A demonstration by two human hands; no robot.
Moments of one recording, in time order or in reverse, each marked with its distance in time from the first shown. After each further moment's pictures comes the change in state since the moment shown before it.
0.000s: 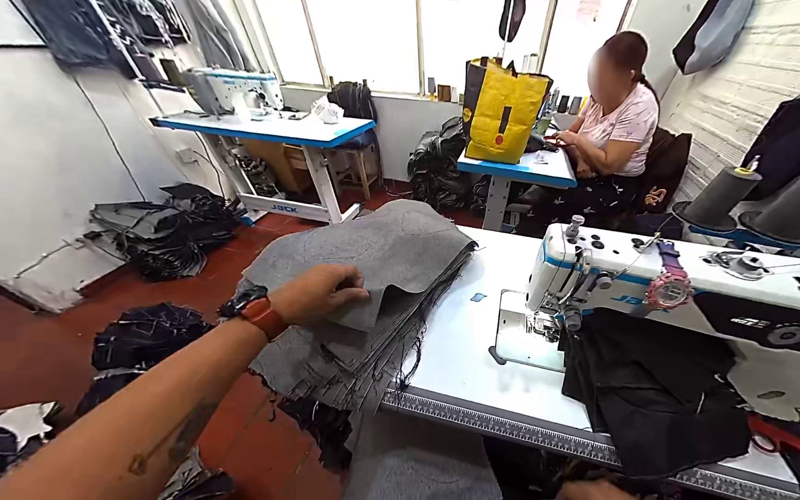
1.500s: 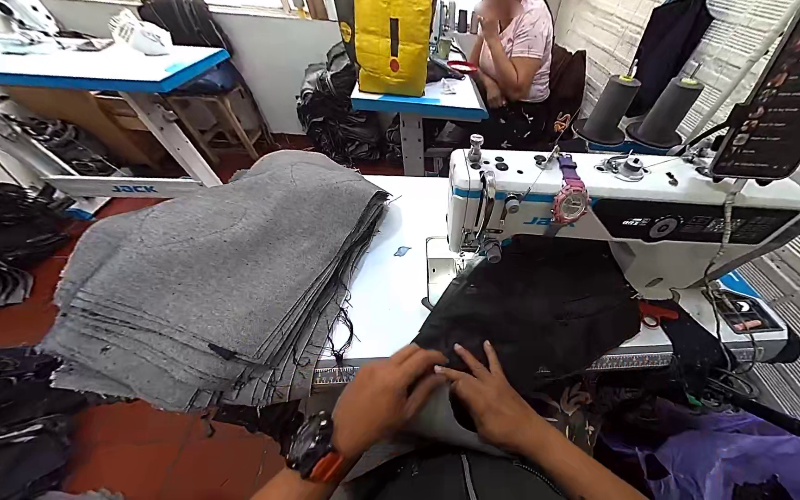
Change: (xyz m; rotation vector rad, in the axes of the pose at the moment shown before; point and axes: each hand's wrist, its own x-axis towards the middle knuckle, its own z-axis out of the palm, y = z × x) left_hand -0.033 0.170 0.189 -0.188 0.290 0.384; right_hand 0.076 -0.020 0.046 -0.185 0.818 -0.409
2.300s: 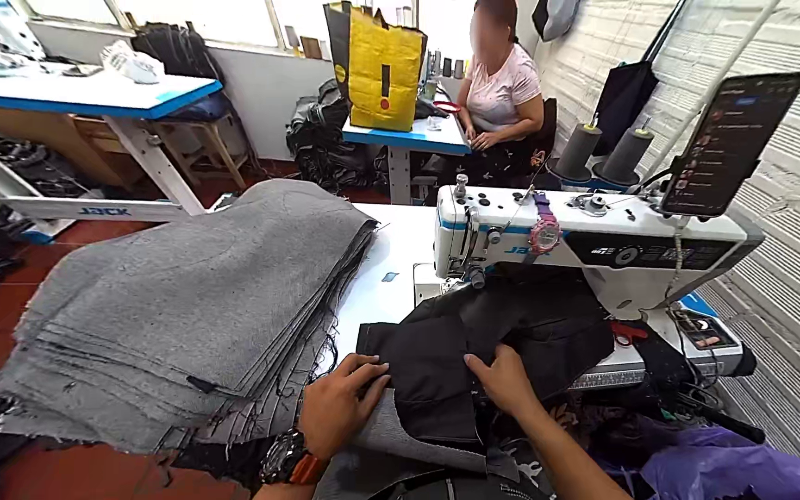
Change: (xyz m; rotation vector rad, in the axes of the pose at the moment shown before) left_hand -0.024 -0.070 0.019 0.265 0.137 -0.213; right_hand 0.048 0.010 -0.058 0.390 0.257 0.957
